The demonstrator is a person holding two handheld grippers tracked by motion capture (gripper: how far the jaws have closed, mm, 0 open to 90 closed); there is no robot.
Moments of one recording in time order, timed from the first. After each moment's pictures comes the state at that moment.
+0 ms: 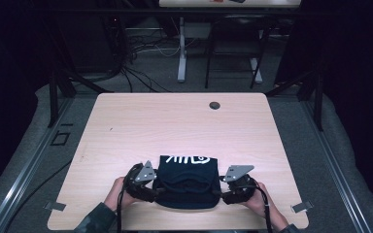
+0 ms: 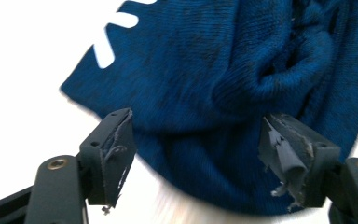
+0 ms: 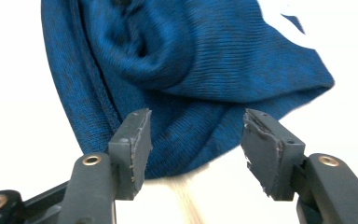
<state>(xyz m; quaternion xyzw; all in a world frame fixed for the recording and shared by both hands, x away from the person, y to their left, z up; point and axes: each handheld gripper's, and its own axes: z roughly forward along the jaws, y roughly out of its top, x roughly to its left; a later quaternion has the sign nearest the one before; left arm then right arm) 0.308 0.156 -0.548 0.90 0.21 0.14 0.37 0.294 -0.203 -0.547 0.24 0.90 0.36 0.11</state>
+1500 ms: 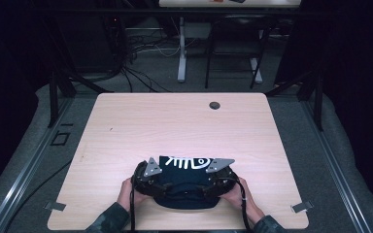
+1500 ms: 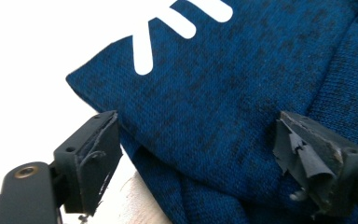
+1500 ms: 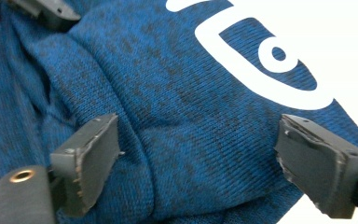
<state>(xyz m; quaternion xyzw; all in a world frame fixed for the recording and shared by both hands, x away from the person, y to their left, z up) 0.323 0.130 -0.570 0.87 0.28 0.15 0.37 0.322 -0.152 -0.565 0.28 0.88 0.36 0.13</state>
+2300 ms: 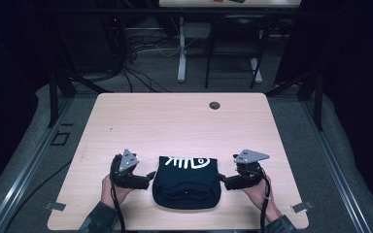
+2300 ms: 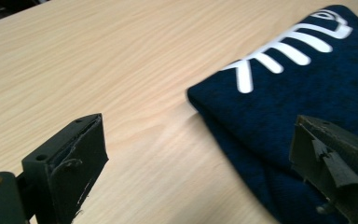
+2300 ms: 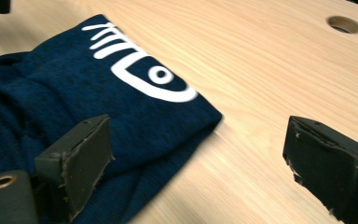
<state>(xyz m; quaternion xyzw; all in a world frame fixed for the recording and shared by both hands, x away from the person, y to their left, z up) 0.324 0.186 -0.541 0.81 0.36 0.23 0.40 0.314 -0.218 -0.525 0.36 0.82 0.41 0.18</state>
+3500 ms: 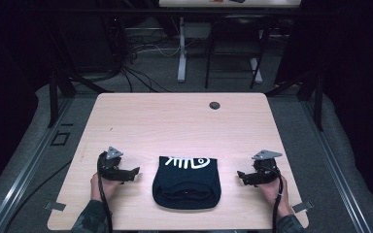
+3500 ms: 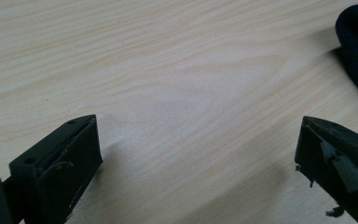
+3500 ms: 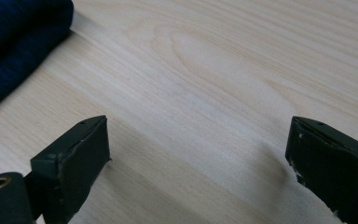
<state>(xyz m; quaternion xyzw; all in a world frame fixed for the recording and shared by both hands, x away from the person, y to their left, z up) 0.365 0.237 -0.589 0.79 0.47 0.18 0.35 0.345 -0.281 -0.584 0.45 0.81 0.32 0.19</state>
